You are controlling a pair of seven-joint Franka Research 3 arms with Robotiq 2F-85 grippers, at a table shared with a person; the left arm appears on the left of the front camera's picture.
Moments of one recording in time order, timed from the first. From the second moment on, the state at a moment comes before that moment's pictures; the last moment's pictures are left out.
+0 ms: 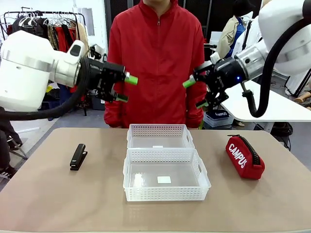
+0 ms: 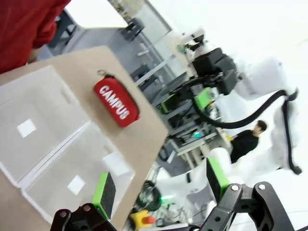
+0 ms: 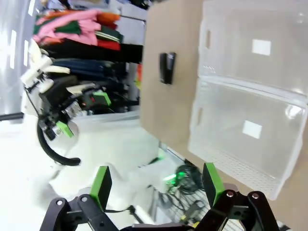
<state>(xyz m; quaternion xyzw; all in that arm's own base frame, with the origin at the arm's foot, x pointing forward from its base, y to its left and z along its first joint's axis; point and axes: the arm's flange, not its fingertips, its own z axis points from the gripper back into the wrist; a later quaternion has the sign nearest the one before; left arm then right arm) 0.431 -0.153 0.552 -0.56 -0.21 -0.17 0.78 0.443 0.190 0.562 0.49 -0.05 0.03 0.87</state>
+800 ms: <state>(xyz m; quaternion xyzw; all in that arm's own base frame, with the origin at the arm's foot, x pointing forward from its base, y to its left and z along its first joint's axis) 0.437 -0.090 0.621 -0.66 -0.20 -0.08 0.72 0.498 0.114 0.646 0.61 -0.01 -0.02 0.79</state>
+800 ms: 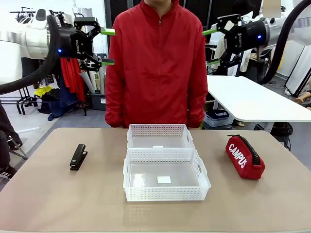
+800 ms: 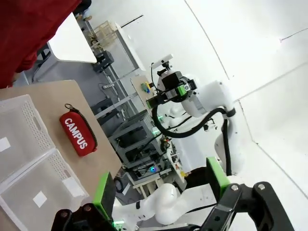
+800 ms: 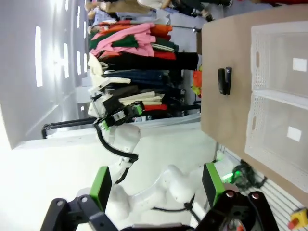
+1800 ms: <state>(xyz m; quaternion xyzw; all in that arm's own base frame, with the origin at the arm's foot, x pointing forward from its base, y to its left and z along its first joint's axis) 0.441 -0.056 0.634 -0.70 -0.17 -0.07 0.69 0.507 0.040 0.649 0.66 0.02 -0.01 0.75</state>
